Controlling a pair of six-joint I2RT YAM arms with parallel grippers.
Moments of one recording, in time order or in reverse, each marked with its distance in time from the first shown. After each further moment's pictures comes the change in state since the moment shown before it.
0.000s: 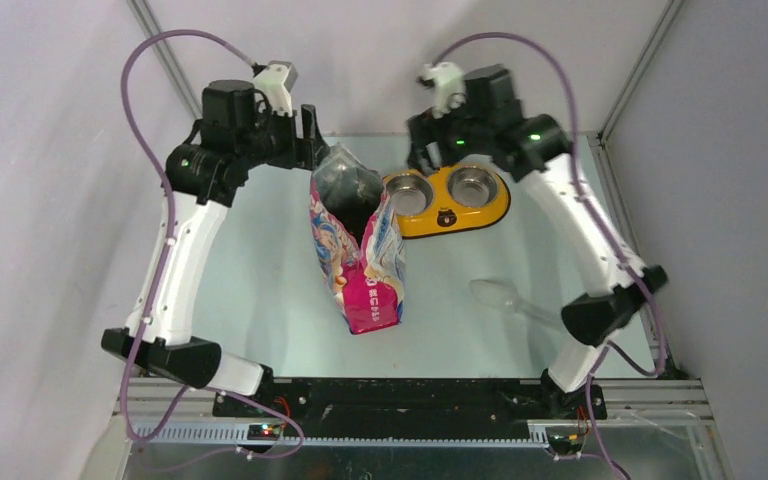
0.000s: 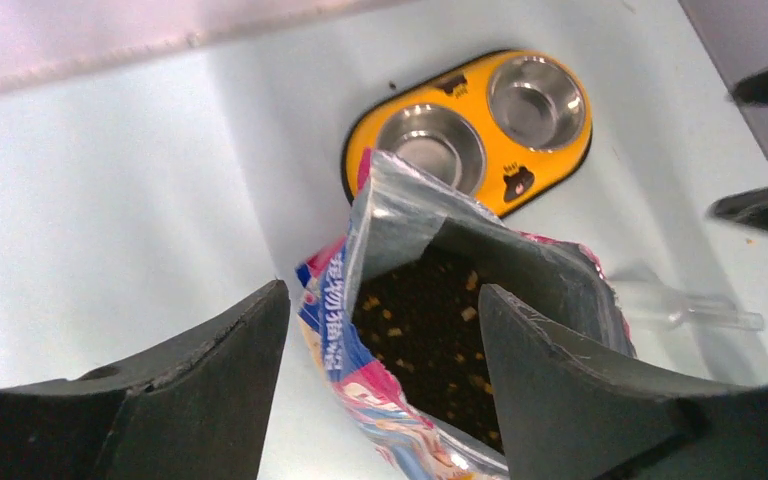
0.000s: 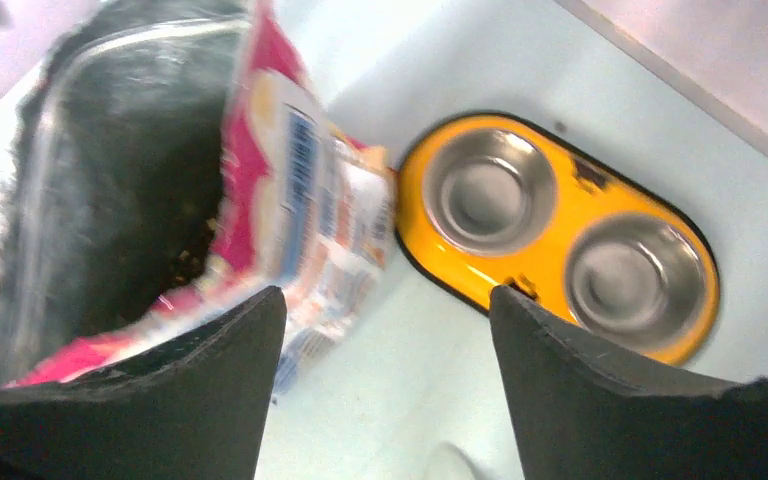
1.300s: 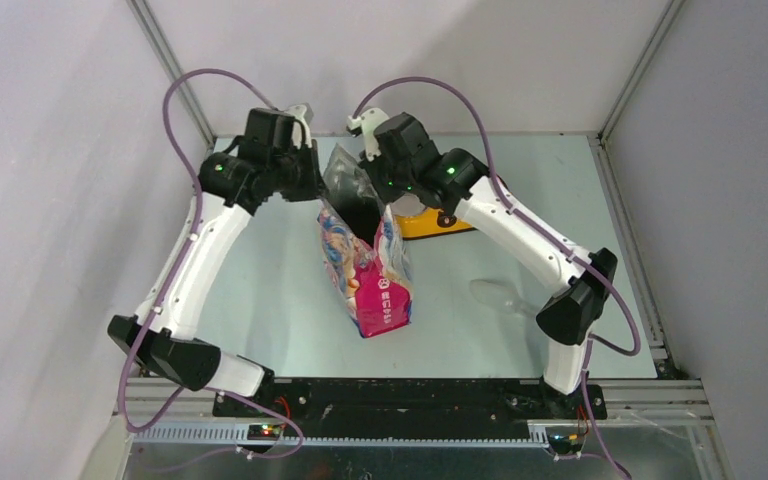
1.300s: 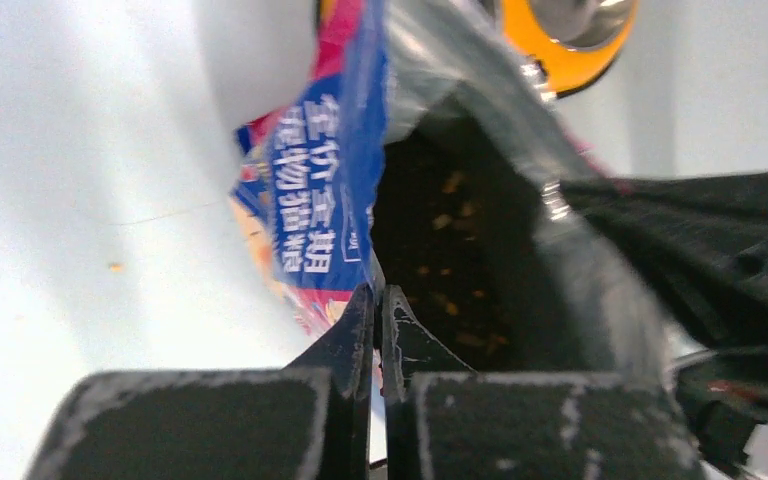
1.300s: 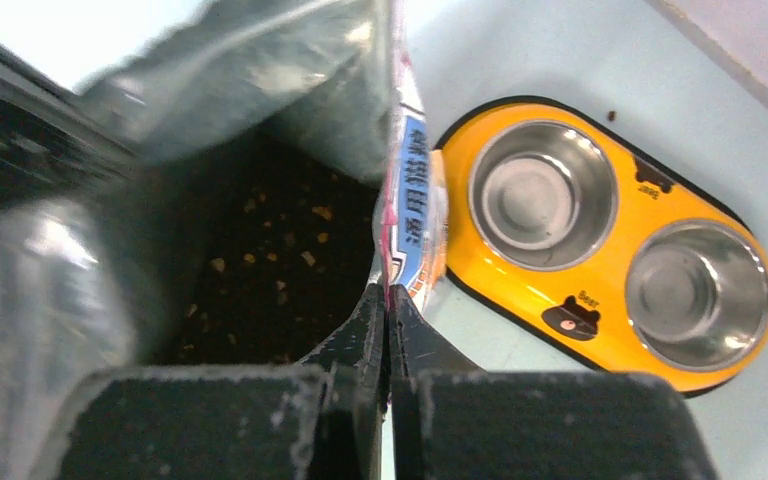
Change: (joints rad) left arm -0.106 -0.019 -0.178 -0.073 -0.109 -0.289; right arm 0.221 0.058 -0.156 0.147 0.306 0.069
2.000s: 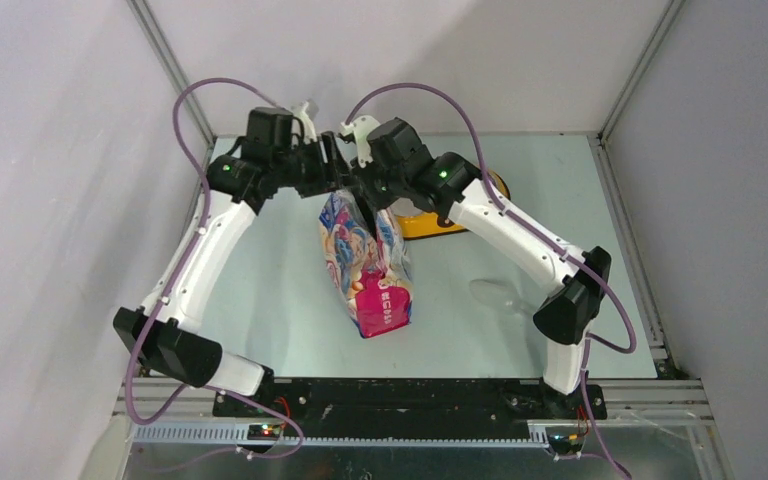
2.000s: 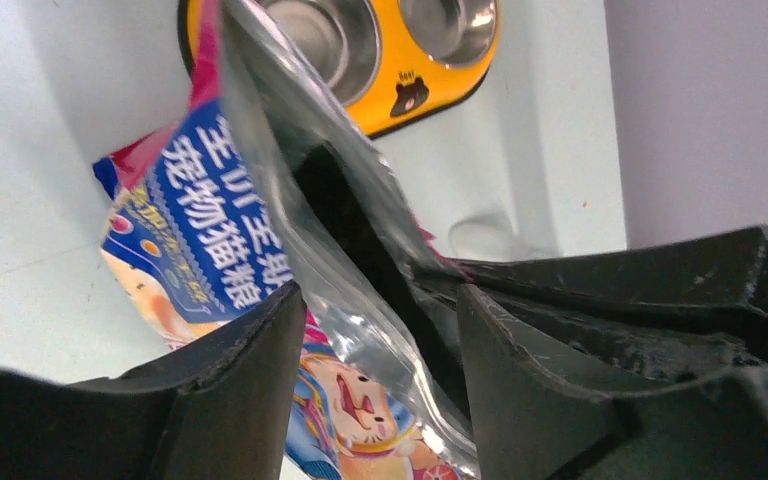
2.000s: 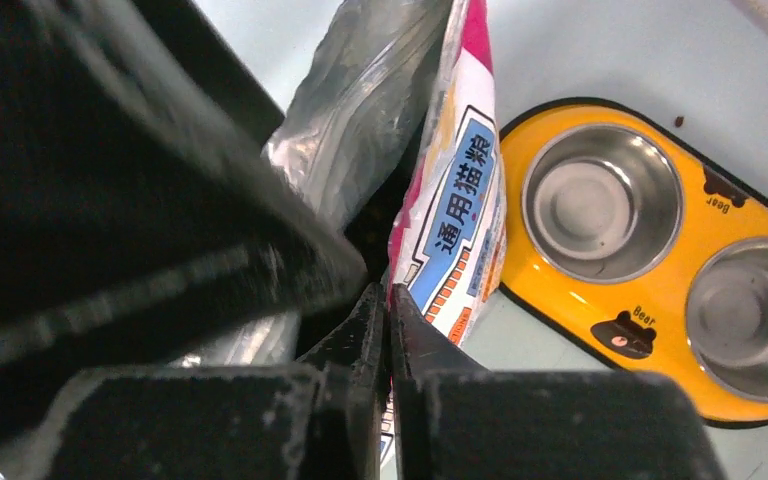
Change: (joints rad) left arm 0.089 0.014 -0.055 0.160 0.265 -0.078; right arm 0.007 0.011 -0.004 0.009 -0.086 0.011
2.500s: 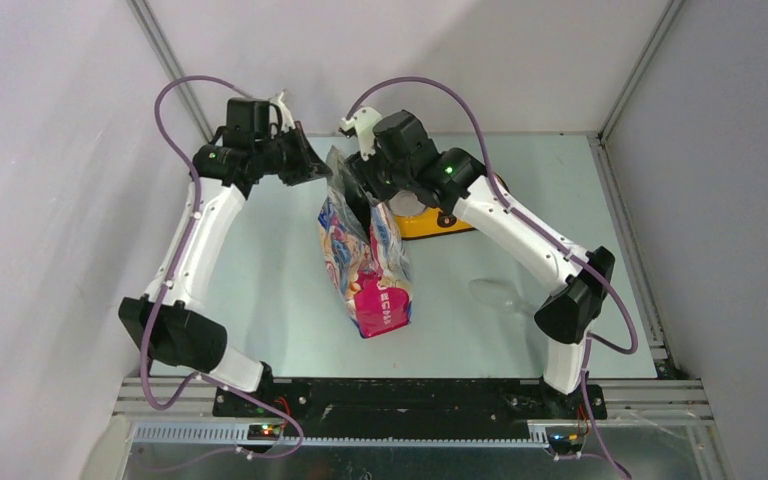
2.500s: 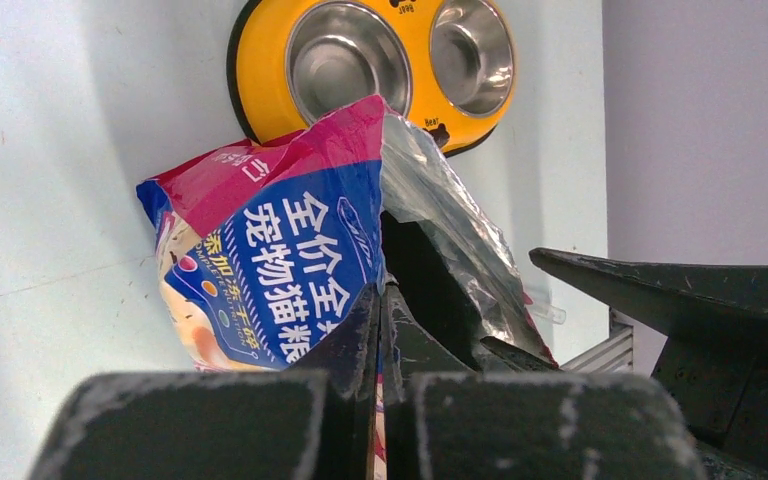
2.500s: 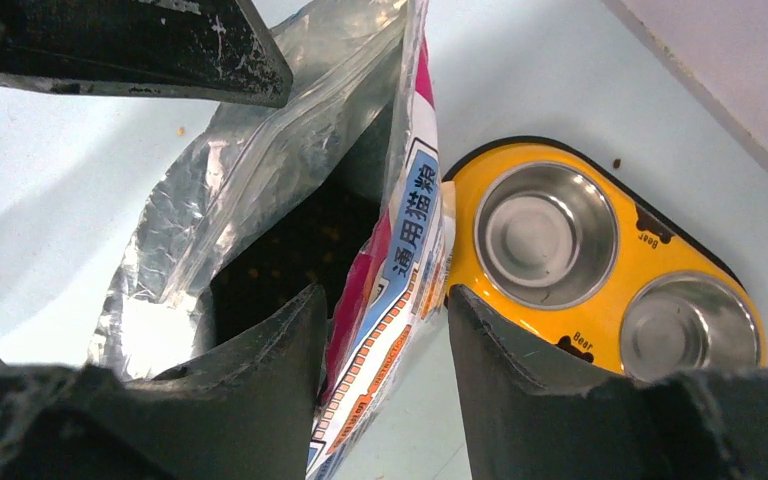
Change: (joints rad) left arm 0.109 0.069 0.043 0.002 0.047 -0.016; right arm -0.019 -0.005 0.010 0.039 0.017 -0.101
